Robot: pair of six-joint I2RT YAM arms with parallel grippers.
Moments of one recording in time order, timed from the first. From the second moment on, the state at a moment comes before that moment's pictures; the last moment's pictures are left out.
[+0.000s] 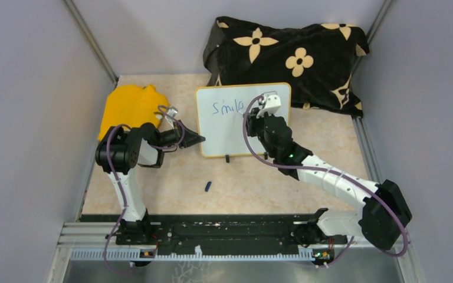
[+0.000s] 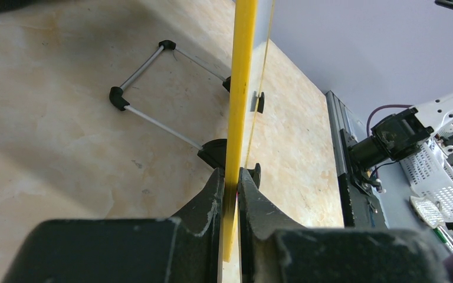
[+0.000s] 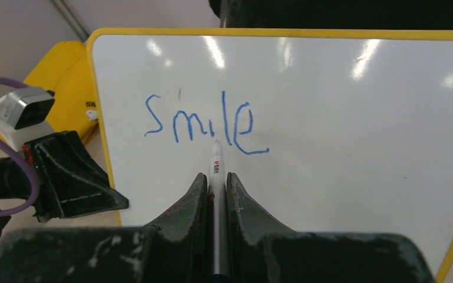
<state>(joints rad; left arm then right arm) -0.10 2.03 0.65 1.50 1.15 -0.76 0.74 1.21 0.81 0.29 0.38 0.24</state>
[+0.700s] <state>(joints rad) -0.10 2.03 0.65 1.50 1.15 -0.76 0.79 1.39 0.97 0.31 0.41 0.20</state>
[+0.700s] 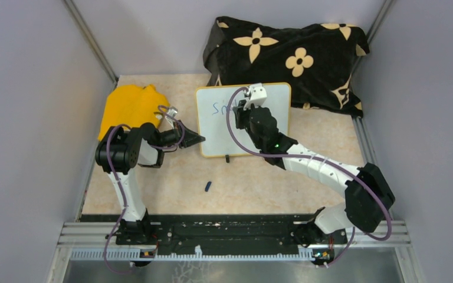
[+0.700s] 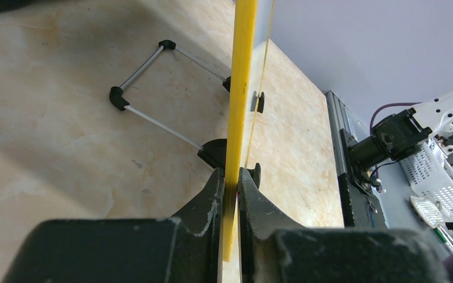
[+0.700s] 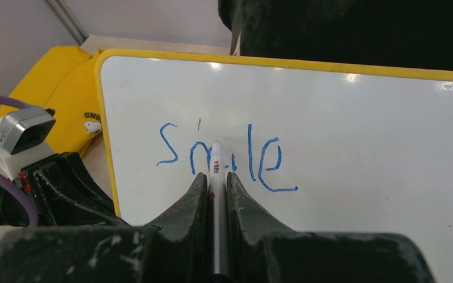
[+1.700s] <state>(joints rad) -0.10 2.03 0.65 1.49 1.15 -0.76 0.78 1.41 0.97 0.29 0.44 0.20</state>
